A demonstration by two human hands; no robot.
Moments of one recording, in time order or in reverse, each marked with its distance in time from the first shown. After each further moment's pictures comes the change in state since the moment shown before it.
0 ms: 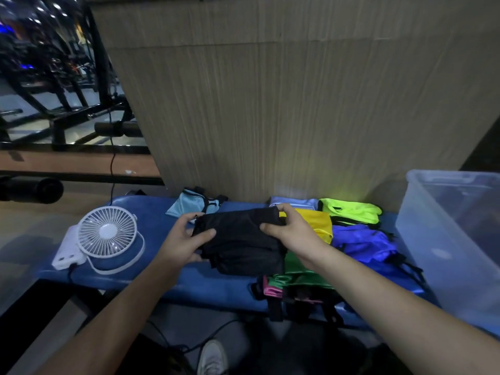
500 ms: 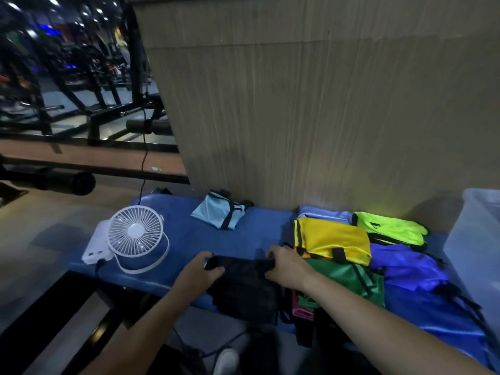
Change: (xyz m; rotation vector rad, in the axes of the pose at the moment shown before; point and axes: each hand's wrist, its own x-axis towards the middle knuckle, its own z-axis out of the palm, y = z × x) left_hand 0.043 -0.095 -0.056 0.655 0.105 -0.068; right_hand 0.039 0.048 0.057 -0.988 -0.313 0.067
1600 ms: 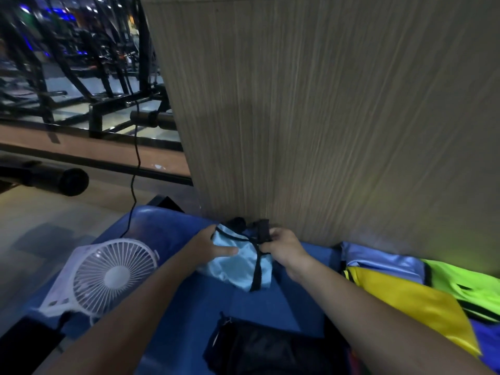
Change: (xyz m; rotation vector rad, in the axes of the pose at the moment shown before) left_hand 0.190 0.015 -0.049 -0.258 -0.198 0.164; right_hand 0.220 -0.020 0.012 0.887 0.109 0.125
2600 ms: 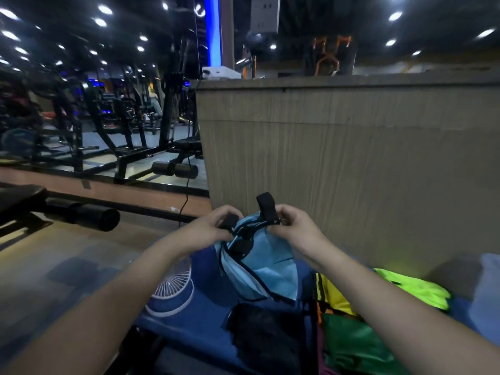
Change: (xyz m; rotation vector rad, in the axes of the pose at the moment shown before) left_hand -0.209 0.222 -0.033 0.202 -0.100 0.221; right_hand -0.233 -0.159 -0.038 -0.042 -0.100 -0.572
